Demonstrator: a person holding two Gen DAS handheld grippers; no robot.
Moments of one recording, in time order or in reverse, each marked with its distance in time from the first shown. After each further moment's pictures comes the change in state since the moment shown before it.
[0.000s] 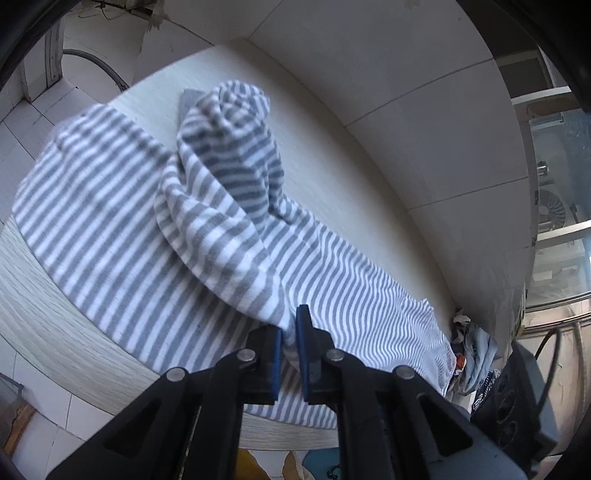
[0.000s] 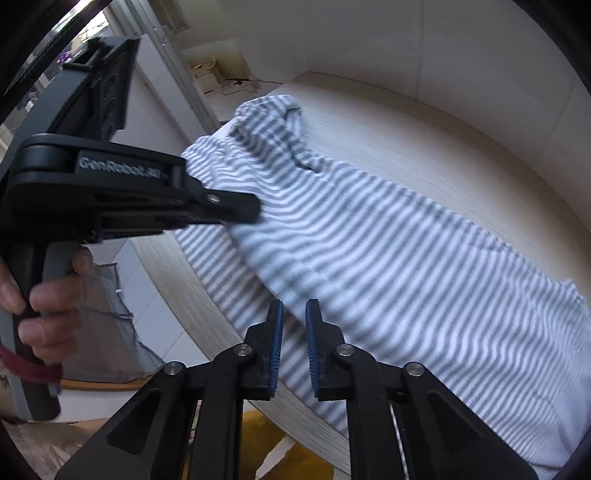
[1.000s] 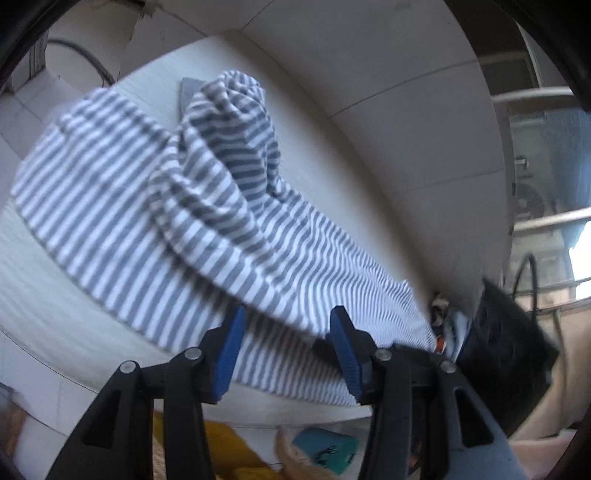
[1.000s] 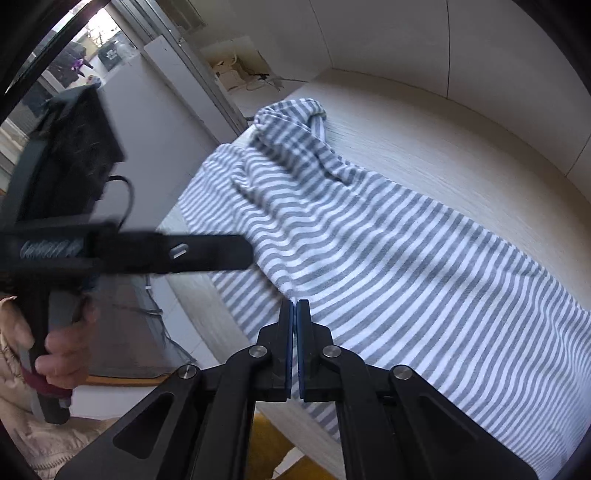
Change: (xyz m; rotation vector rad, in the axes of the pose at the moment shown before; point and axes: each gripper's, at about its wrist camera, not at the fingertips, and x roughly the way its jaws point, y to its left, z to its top) left arm -0.014 0.023 -0.011 -0.006 0.057 -0.101; right arm 0.003 -0.024 0.031 -0.007 0.030 0.164
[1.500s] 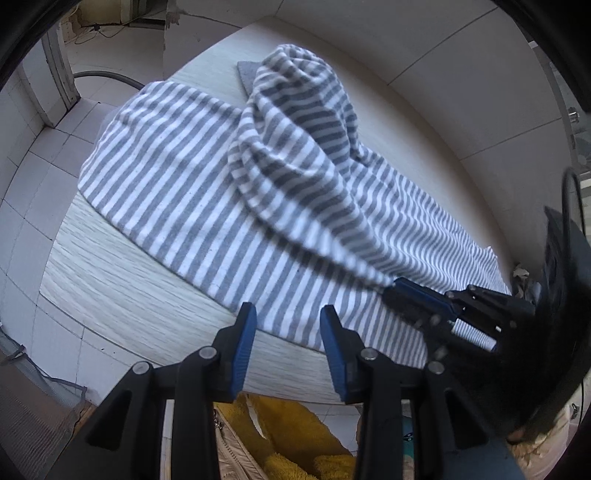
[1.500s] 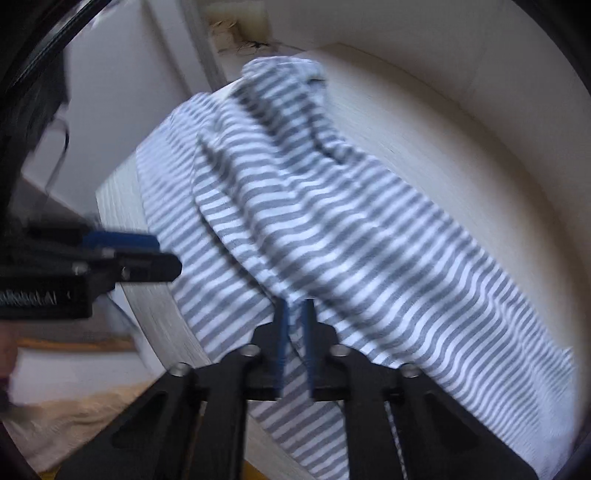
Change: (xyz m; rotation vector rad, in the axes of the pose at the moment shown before) left arm 0.008 0.002 -0.016 0.108 0.041 0.348; right arm 0.062 0.023 0.015 -0.096 0.108 -0.170
